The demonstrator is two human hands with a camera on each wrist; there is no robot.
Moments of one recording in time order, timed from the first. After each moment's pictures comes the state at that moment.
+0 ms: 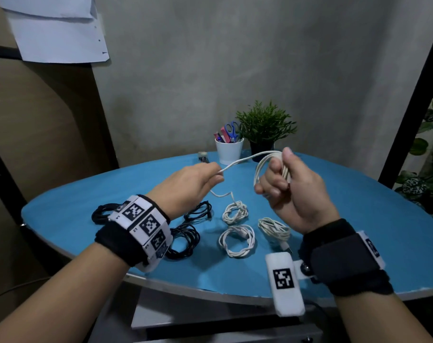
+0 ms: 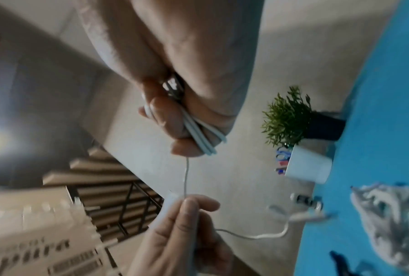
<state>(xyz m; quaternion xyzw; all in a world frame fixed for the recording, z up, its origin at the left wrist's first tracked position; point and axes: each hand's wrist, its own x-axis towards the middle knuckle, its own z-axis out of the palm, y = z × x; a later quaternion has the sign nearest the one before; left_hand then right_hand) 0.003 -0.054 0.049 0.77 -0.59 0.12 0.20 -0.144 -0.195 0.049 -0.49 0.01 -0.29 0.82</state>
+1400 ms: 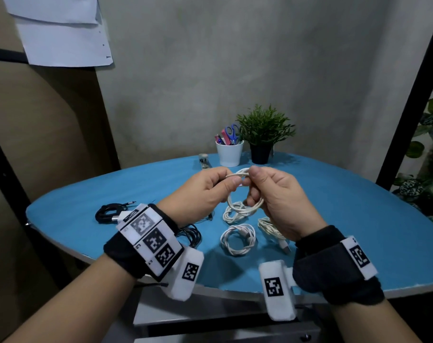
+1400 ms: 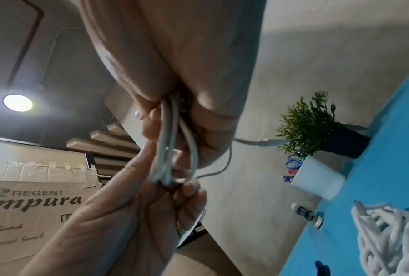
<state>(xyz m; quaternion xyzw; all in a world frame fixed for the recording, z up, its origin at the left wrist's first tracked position) -0.033 -0.057 0.045 0.66 -0.55 -0.09 0.49 -0.144 -0.179 0.034 -0.66 0.02 -0.31 0.69</state>
